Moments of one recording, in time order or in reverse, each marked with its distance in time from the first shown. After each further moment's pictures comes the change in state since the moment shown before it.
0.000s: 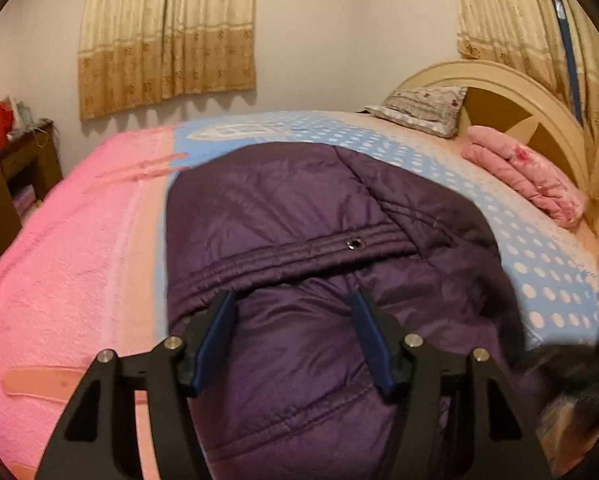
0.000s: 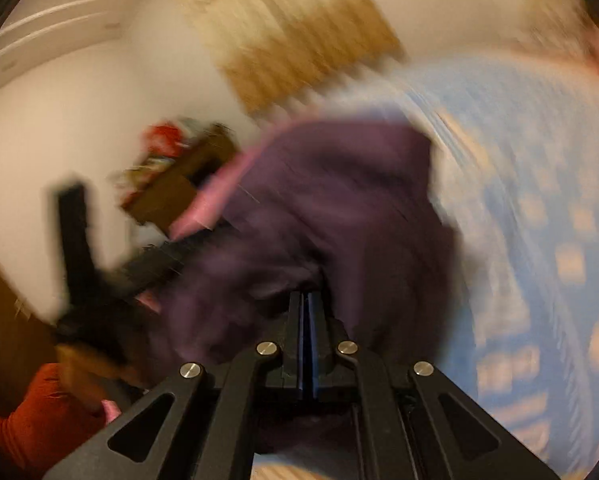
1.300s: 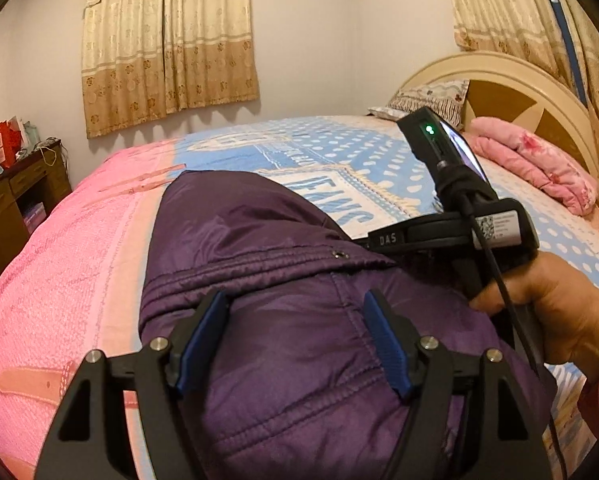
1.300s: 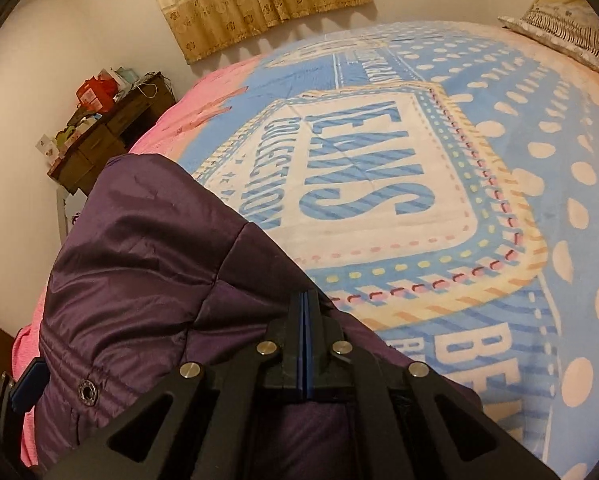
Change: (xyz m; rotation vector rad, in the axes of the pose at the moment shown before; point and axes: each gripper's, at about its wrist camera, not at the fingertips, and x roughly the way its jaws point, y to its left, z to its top) left arm 0.015 -0.018 -0.016 0.021 -0.052 0.080; right arm 0.150 -0.028 0.129 -0.090 0.158 -0.226
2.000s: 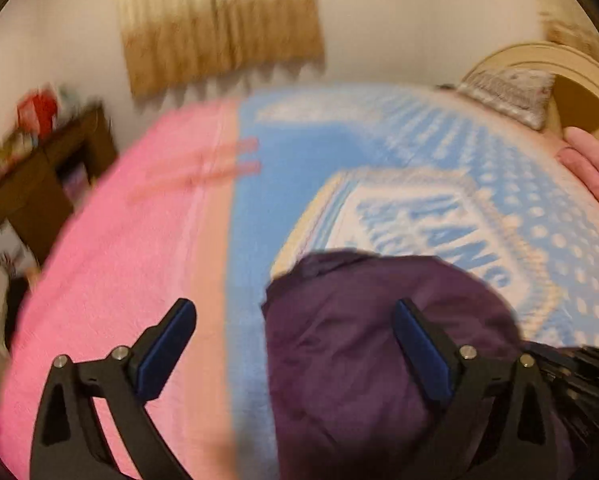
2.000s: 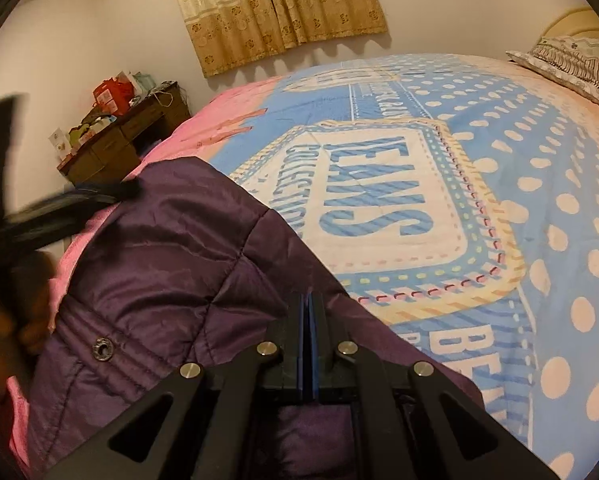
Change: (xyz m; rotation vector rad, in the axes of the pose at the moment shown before) left arm 0.135 0.090 0.098 -0.122 0.232 0.188; right arm -0.025 0.012 -0.010 -0.072 -0.084 0.007
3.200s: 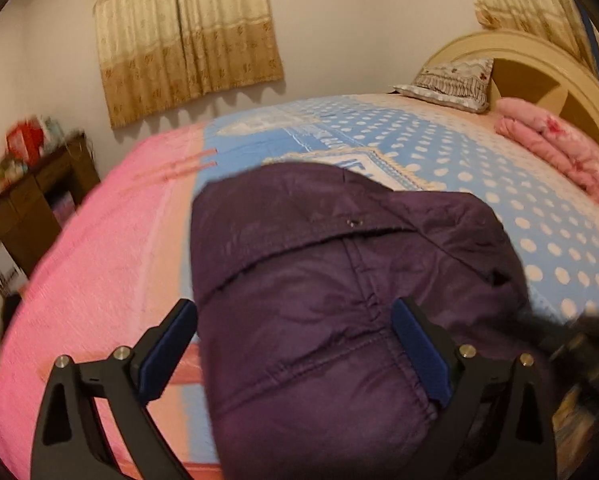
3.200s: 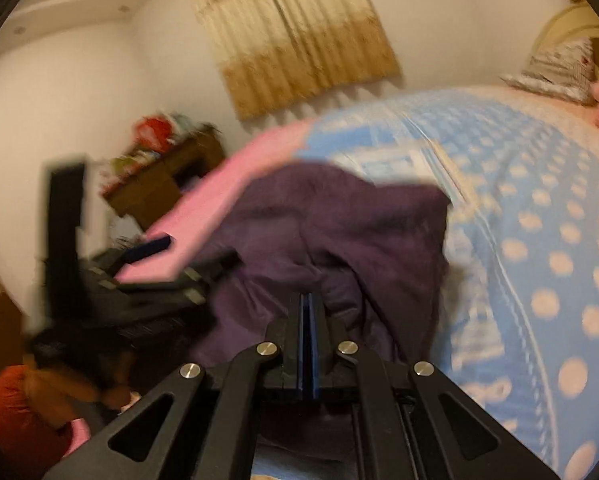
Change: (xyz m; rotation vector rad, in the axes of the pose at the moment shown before) left arm -0.125 -0.060 -0.127 0.115 -0.124 -0.079; right arm -0.126 0.031 -0.114 0.029 -0.171 0.097
